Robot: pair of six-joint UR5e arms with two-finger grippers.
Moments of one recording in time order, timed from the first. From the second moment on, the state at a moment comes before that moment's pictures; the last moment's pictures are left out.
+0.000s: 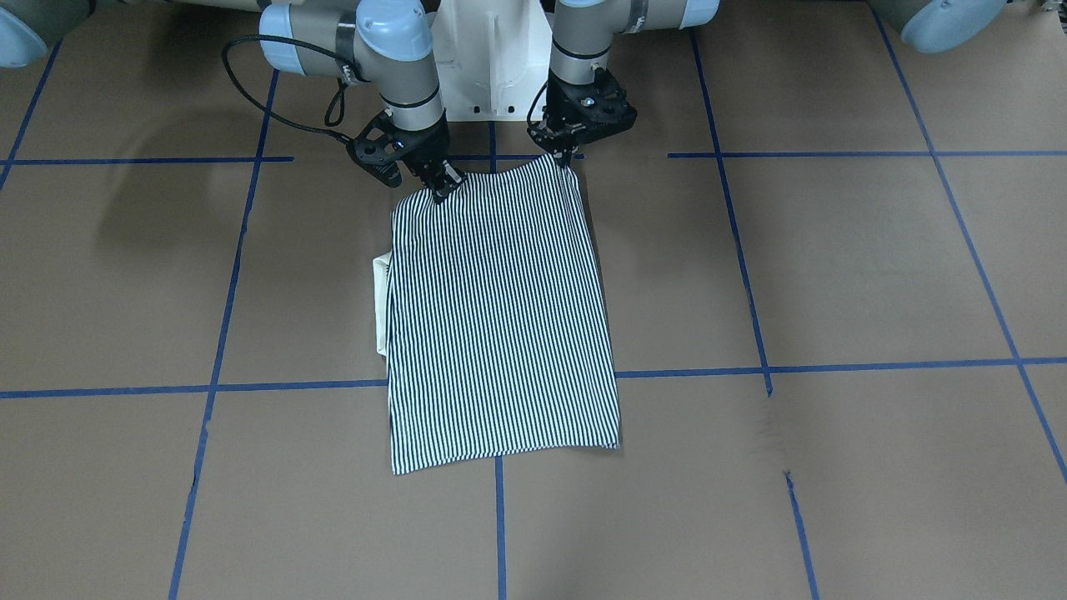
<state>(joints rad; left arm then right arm) -0.23 -2.07 -1.98 -1.51 -1.68 -1.83 0.31 -1.05 1.84 -1.54 1.76 2.10</state>
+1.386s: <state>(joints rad) -0.40 -2.03 -1.98 -1.62 -1.71 -1.71 0.41 -1.03 1.82 -1.42 1.75 2.00</state>
